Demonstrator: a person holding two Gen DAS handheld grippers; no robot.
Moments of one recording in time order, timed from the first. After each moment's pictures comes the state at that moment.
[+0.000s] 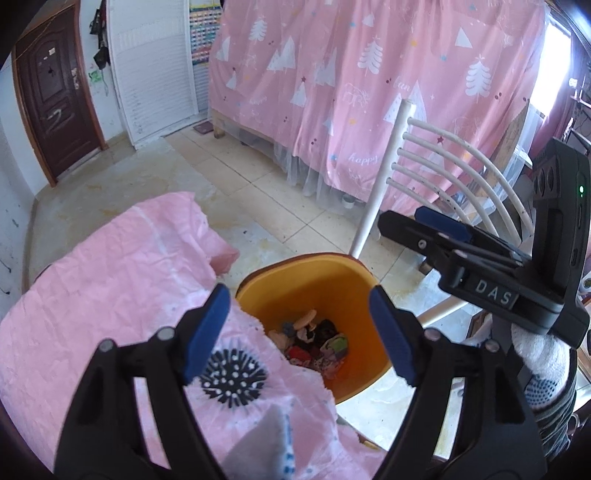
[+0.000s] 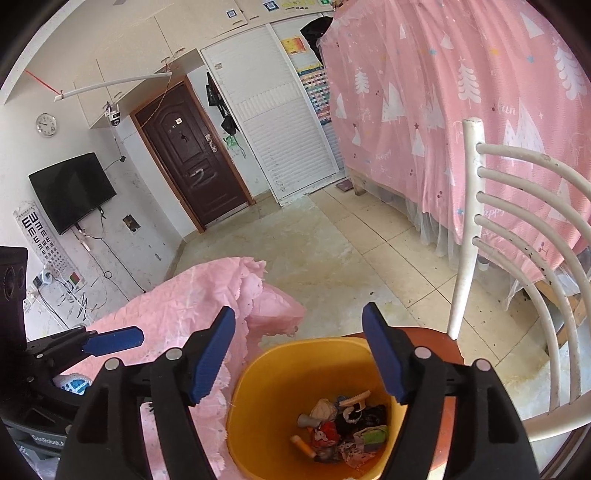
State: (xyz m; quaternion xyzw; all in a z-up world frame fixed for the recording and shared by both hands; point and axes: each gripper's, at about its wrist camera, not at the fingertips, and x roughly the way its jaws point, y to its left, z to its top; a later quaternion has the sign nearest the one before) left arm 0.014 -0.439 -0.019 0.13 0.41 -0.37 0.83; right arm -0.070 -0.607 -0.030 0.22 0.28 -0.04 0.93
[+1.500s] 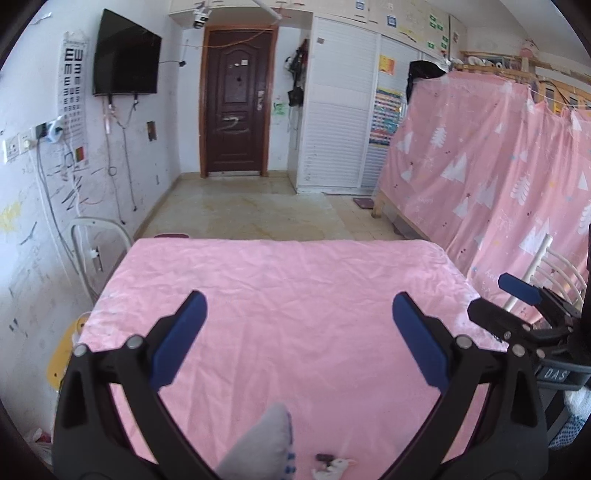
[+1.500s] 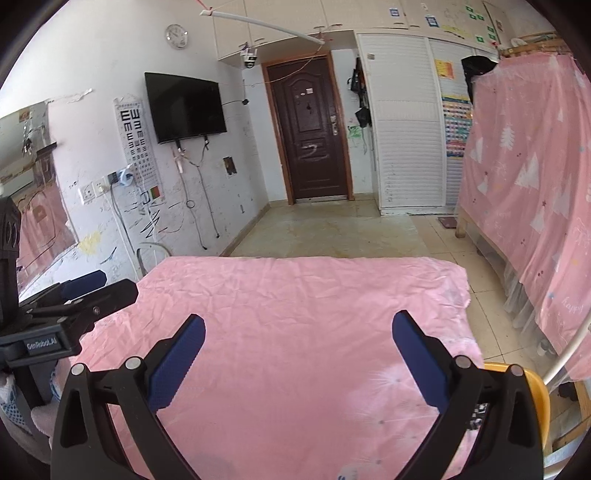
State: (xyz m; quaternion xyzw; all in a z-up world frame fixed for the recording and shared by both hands) left arm -0.003 -0.094 0.013 -0.02 0.28 -0.10 0.96; right arm -0.019 -0.287 0.017 0.05 0.27 0.14 0.95
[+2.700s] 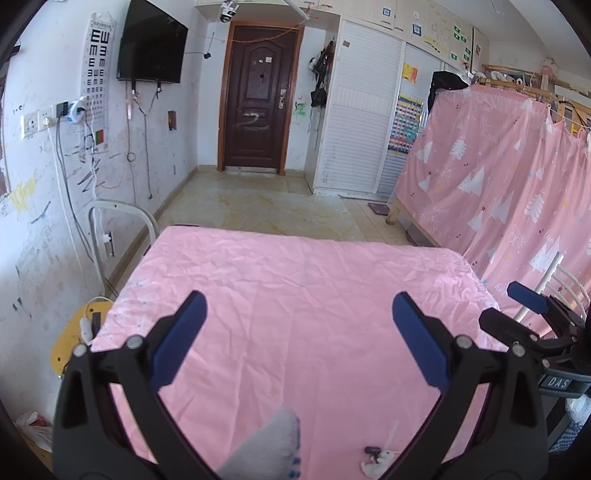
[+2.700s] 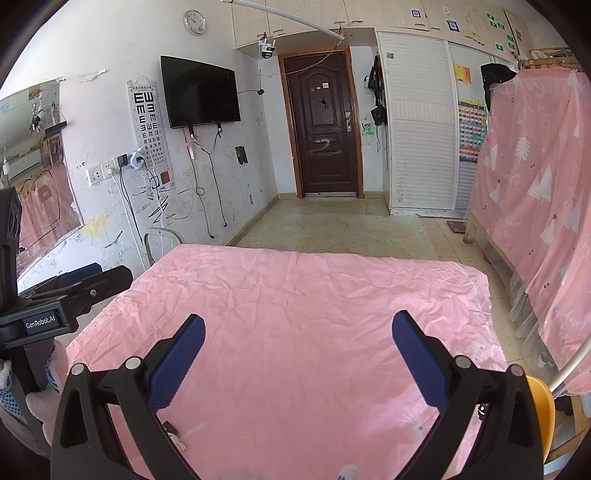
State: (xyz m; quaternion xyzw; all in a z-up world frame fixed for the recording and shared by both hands) left arm -0.002 -0.048 0.005 -0.05 0.28 -0.07 0.96; right arm -0.014 -0.262 0.014 0.02 0.27 0.15 0.95
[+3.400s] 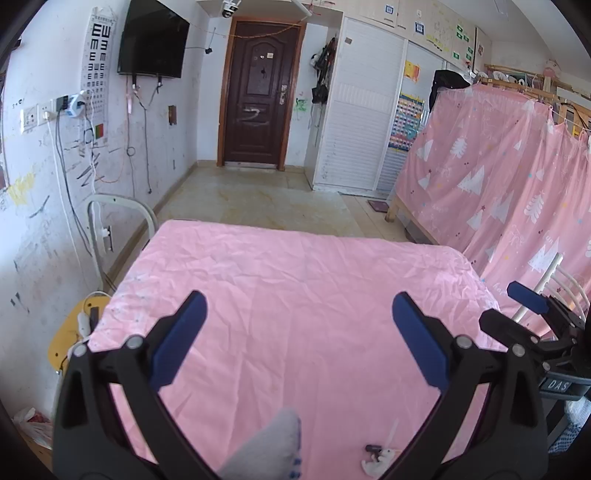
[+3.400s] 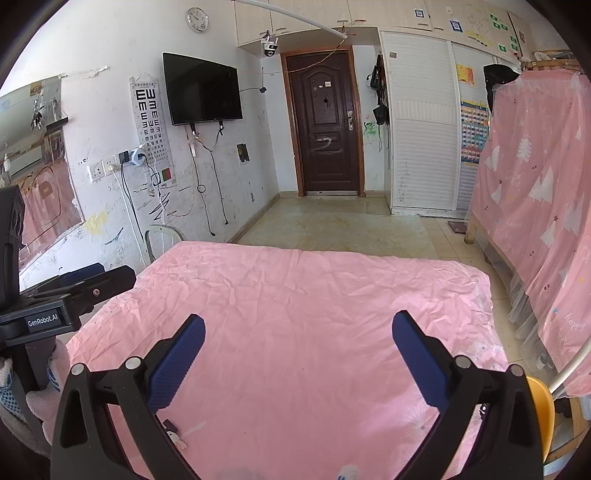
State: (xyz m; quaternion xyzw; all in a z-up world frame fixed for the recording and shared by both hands) left arm 0.000 -0.048 0.001 -0.05 0.29 -0.07 0.95; right arm -0.015 -0.262 0.013 0.02 0.28 0.15 0.95
